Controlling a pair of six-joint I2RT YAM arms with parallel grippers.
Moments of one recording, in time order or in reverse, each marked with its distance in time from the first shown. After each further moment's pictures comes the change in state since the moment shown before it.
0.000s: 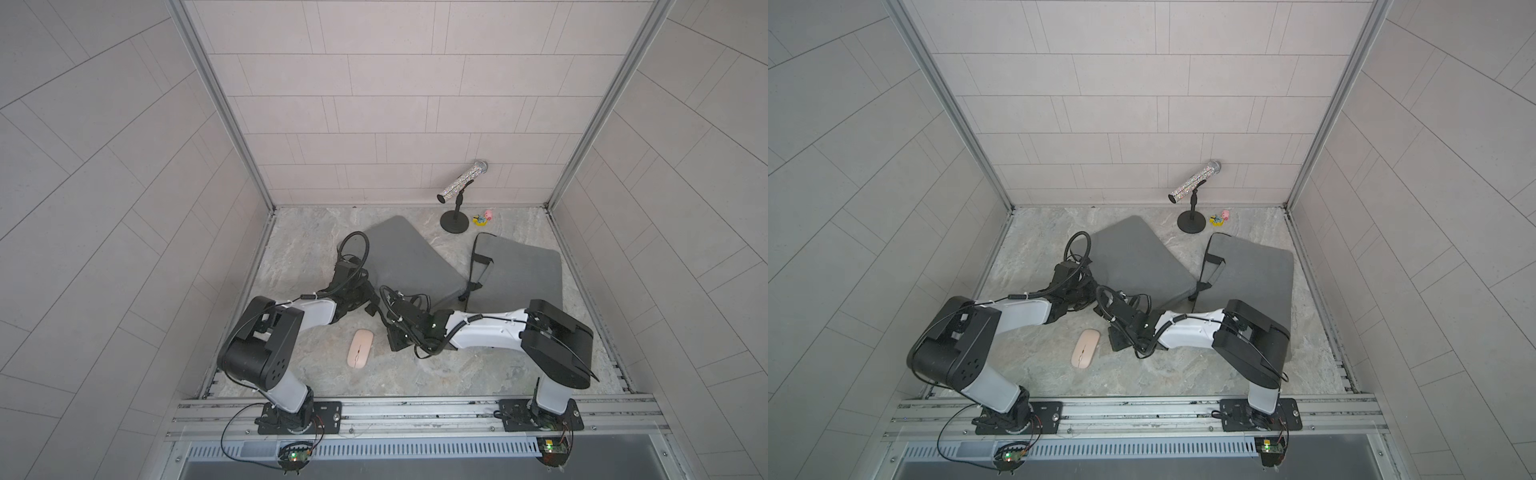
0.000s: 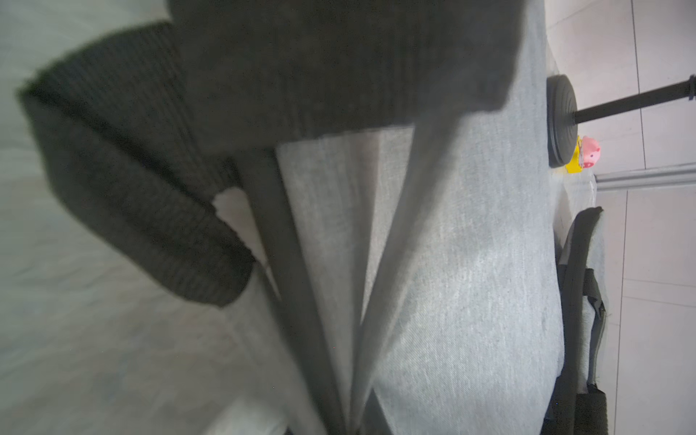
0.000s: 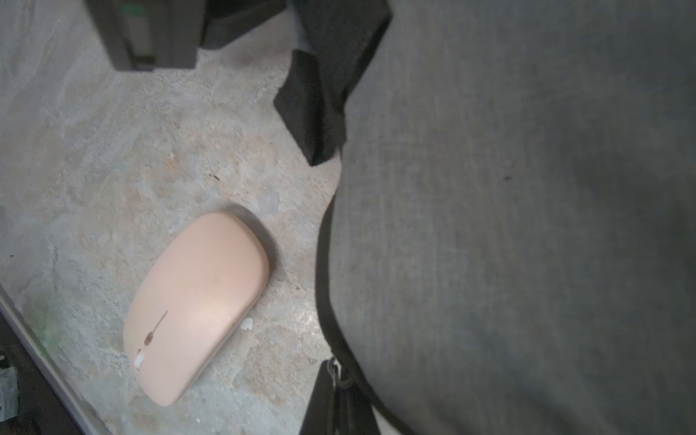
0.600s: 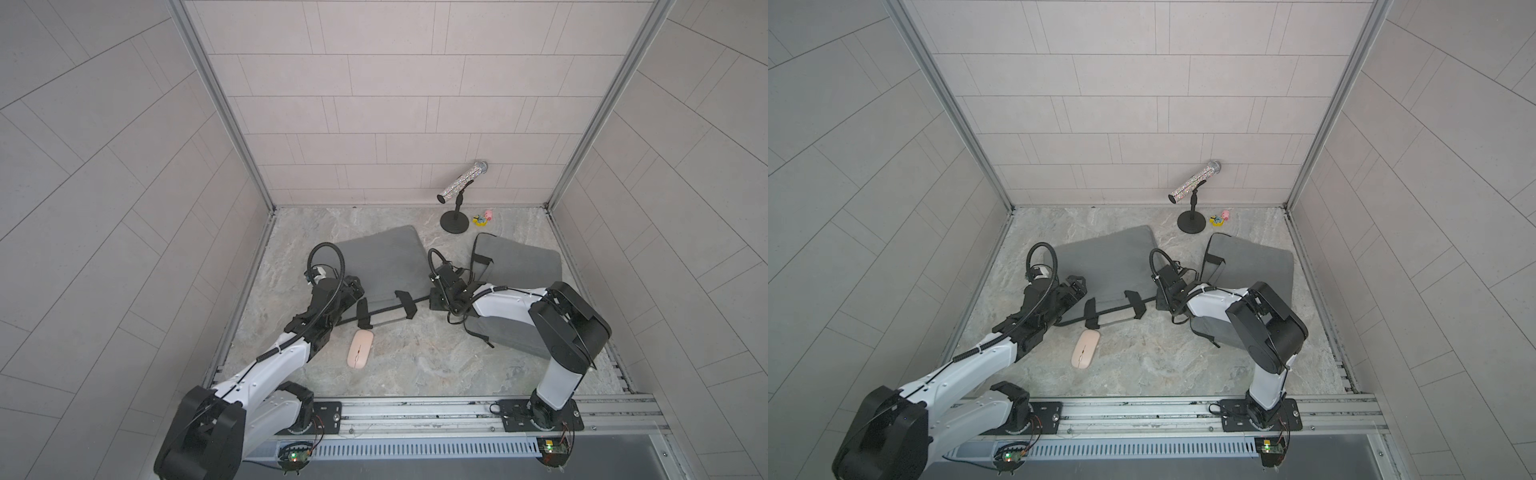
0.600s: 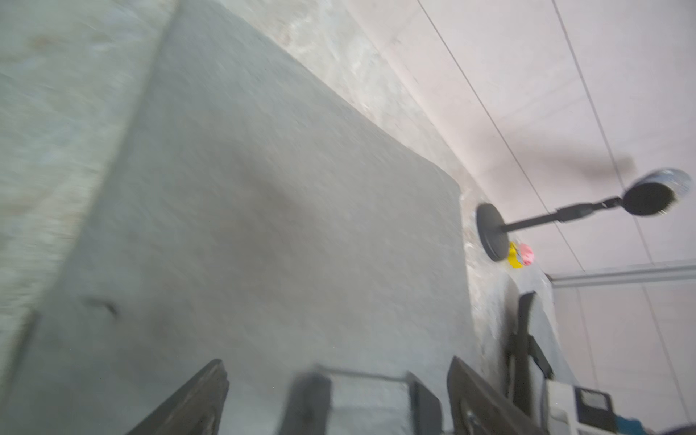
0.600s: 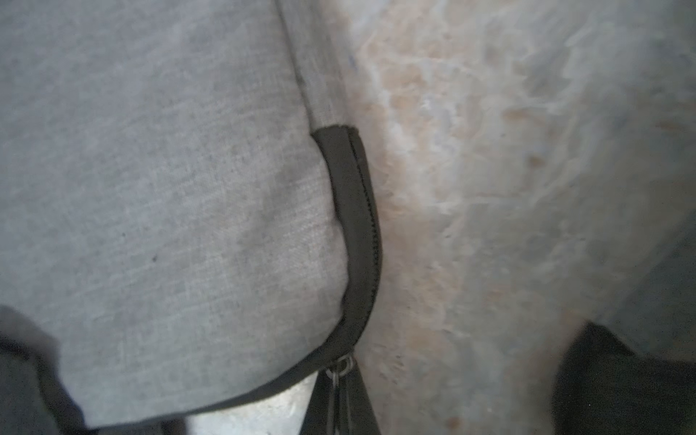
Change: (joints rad) left arm -0.008 -0.496 -0.154 -0.166 -0.322 -0.066; right arm -0.395 -0.041 -0.081 -0.053 0.159 -0.017
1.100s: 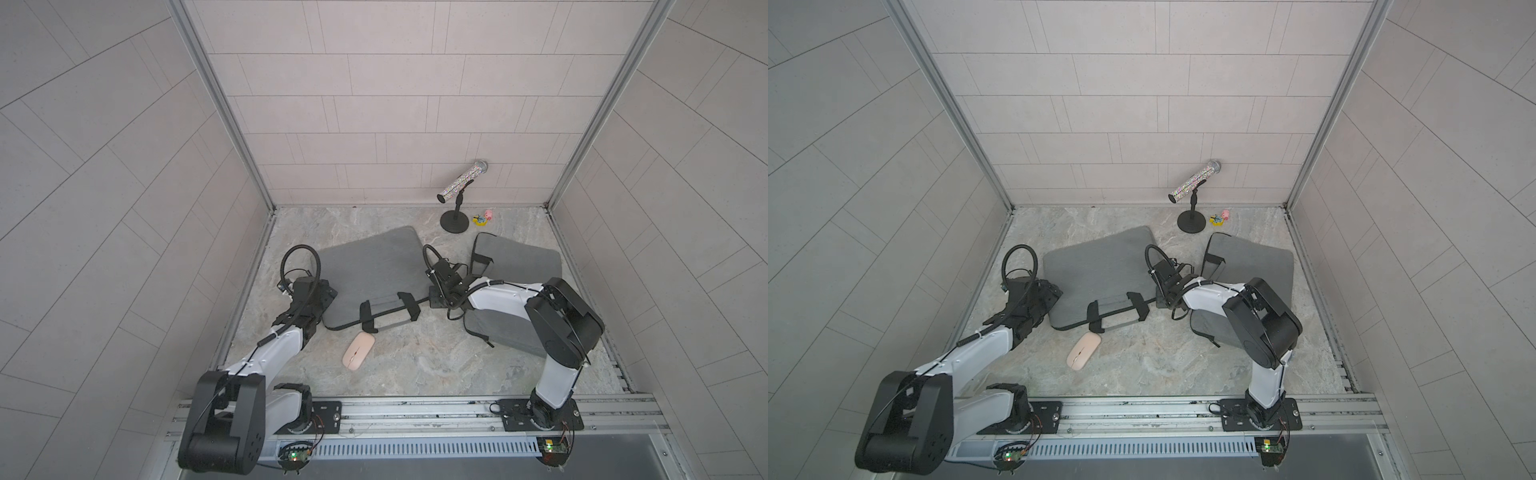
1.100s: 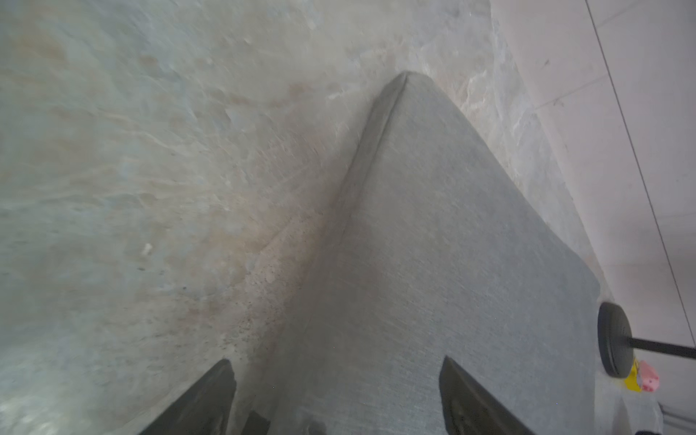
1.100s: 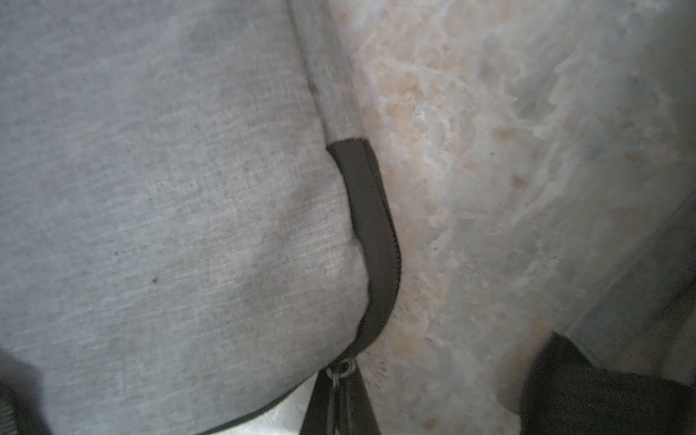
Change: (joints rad) left arm 0.267 0.150 -0.015 -0.016 0.082 -0.013; right arm 0.002 0.040 0.096 -0.131 0.015 -0.069
